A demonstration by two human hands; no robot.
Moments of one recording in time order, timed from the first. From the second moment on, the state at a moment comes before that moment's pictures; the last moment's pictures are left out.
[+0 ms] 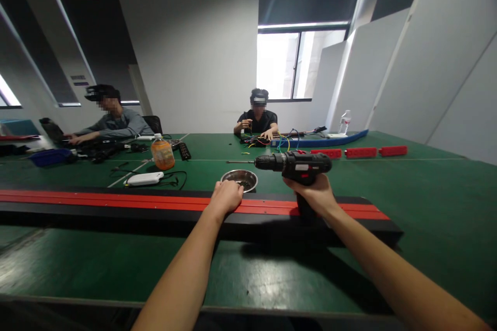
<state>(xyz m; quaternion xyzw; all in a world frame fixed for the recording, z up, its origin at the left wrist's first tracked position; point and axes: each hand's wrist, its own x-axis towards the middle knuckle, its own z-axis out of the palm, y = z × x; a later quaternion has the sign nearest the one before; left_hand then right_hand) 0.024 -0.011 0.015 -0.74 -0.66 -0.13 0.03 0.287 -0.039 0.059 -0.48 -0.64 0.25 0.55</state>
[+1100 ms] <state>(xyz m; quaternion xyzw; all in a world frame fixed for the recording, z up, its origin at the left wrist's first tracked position) 0.022 -0.012 0.013 -0.75 -0.64 -0.13 0.04 0.285 -0.034 0.044 -0.51 -0.60 0.23 0.57</state>
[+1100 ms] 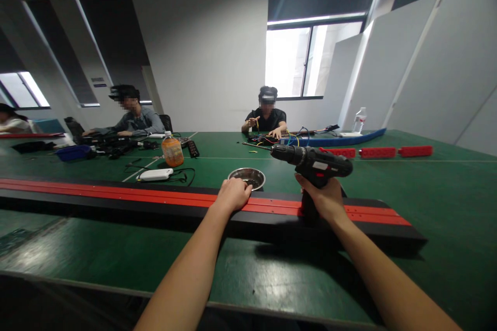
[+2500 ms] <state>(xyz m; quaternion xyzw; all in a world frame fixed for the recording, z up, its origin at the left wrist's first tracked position) 0.016 -0.009 0.014 -0.75 -0.61 -0.24 -0.04 0.284 -0.038 0.045 -0.49 -0.61 0.23 0.58</state>
